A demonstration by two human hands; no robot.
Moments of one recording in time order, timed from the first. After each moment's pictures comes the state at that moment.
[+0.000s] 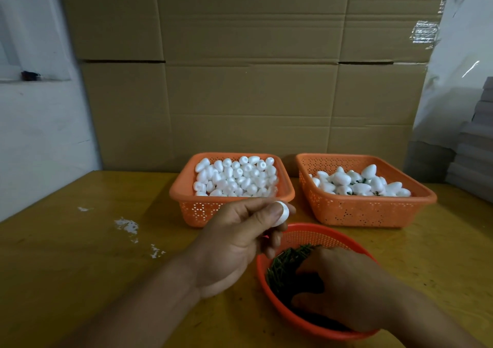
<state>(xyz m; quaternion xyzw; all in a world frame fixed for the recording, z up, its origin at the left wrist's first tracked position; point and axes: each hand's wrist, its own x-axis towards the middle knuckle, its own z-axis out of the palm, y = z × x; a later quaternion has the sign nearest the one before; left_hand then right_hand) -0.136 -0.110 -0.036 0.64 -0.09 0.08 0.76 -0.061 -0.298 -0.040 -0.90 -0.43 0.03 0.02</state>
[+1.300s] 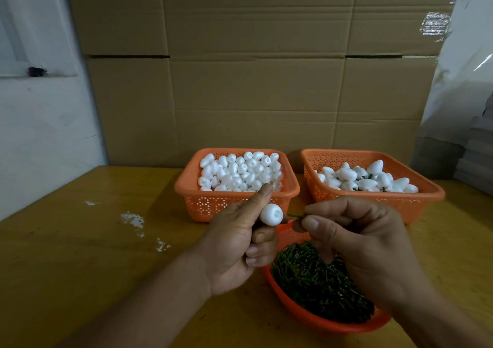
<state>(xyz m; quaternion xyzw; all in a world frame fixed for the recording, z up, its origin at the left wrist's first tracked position) -0.134 -0.113 -0.037 0.56 0.00 0.02 0.83 -0.073 -0.290 -0.031 -0.58 -0.39 0.04 0.72</state>
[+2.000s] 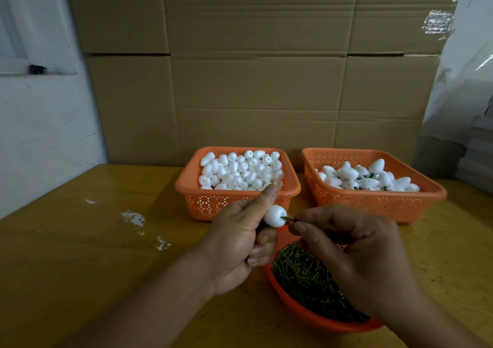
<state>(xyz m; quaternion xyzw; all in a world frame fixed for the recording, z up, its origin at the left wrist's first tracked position) -0.135 -0.117 -0.037 0.58 0.01 0.05 0.81 -0.081 -0.289 -0.039 -0.69 -0.46 -0.18 0.53</state>
